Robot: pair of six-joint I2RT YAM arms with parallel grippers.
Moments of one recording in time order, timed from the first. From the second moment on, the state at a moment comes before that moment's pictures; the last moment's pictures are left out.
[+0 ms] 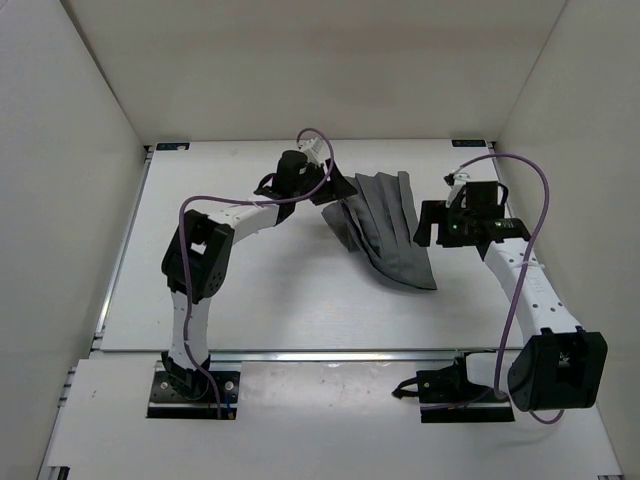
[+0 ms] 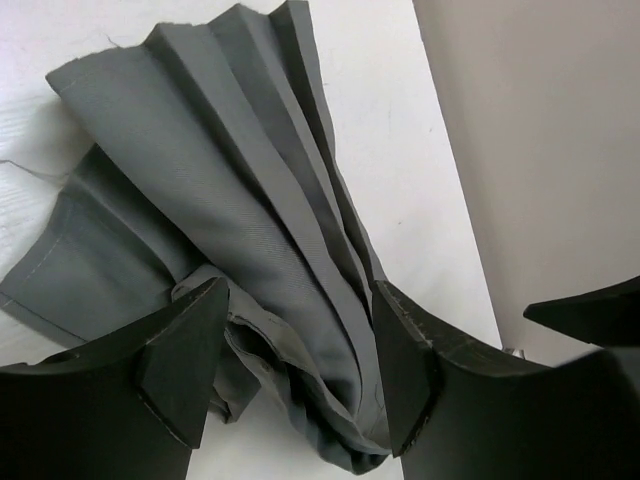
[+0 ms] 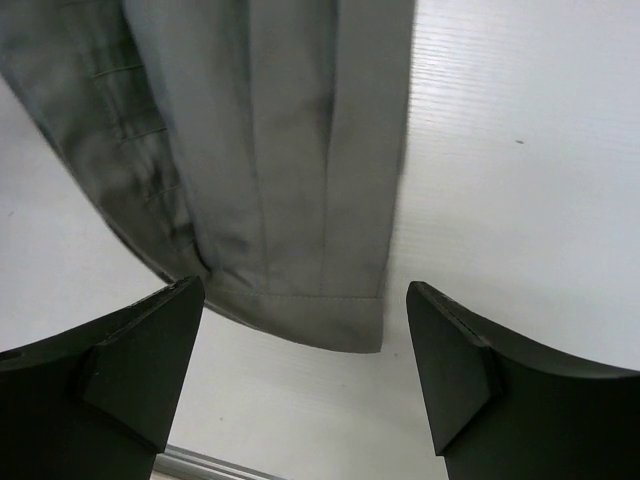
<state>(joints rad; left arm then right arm) -0.51 2.05 1.45 0.22 0.39 -0.72 0.05 1.21 1.00 -0.61 -0.24 0.05</state>
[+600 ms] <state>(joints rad) -0.50 2.05 1.45 0.09 0.40 -0.79 -0.05 1.23 0.82 -0.59 -0.21 0.25</state>
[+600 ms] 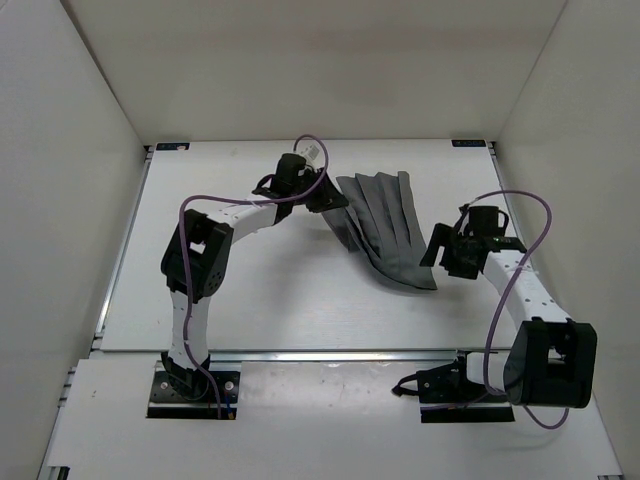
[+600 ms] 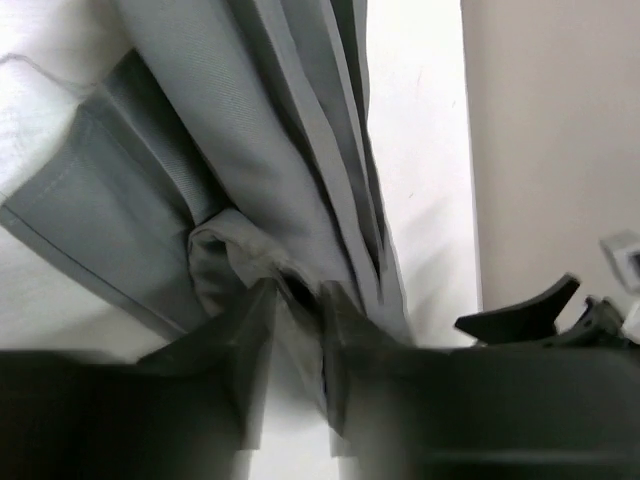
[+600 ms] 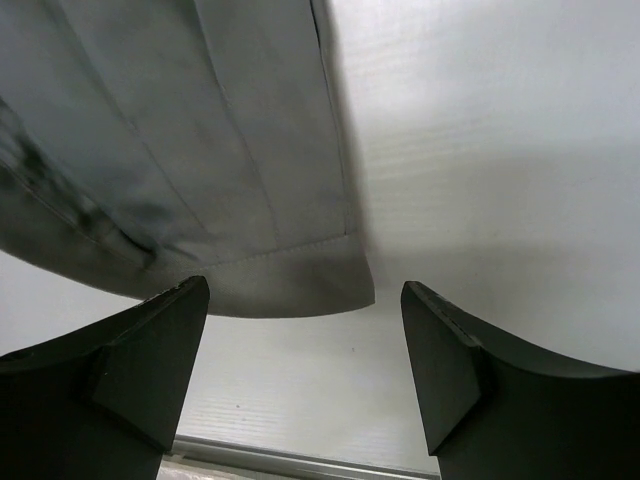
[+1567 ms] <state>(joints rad) -0.46 1.95 1.18 0.23 0.45 -0.85 -0.24 1.11 0.46 -0.20 -0.53 0.50</state>
